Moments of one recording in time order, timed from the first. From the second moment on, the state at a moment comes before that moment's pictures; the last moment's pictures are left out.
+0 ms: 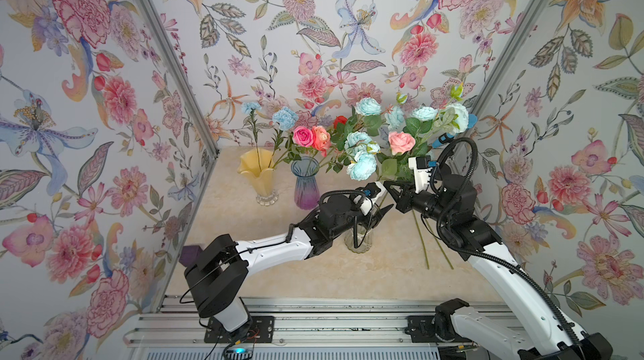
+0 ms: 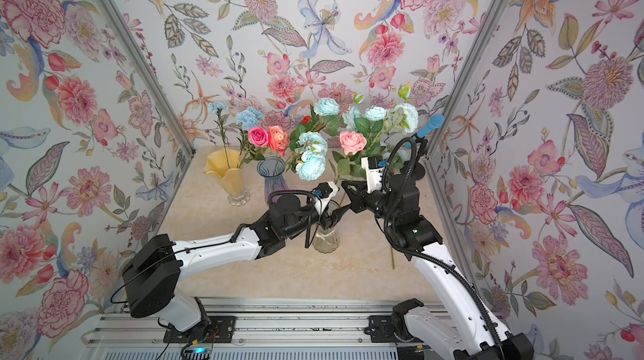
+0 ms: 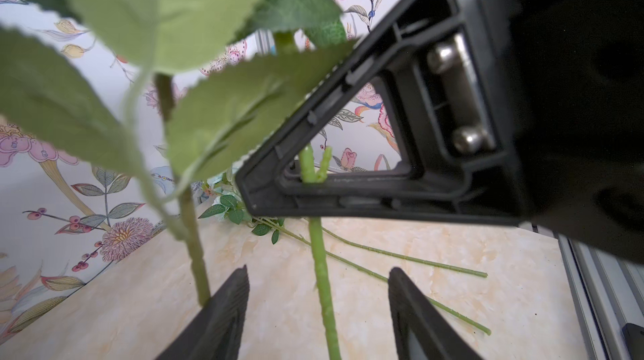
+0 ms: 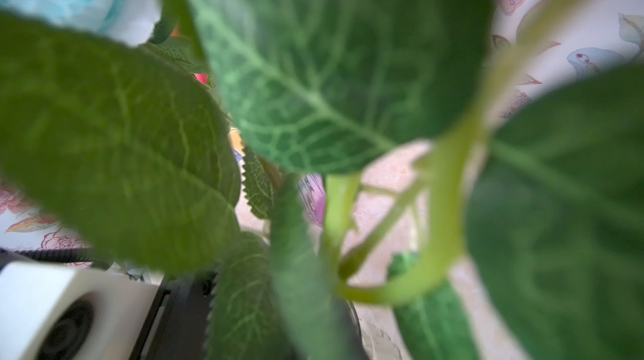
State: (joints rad) left arm -0.97 1.62 1.04 0.54 0.04 0.09; right arm 0.36 0.99 0.93 -0.16 -0.42 0.33
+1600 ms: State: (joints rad) left arm -0.97 1.50 1.04 0.67 0.18 0.00; right arm 0.42 0.81 0.95 -0.13 -0.50 0.35
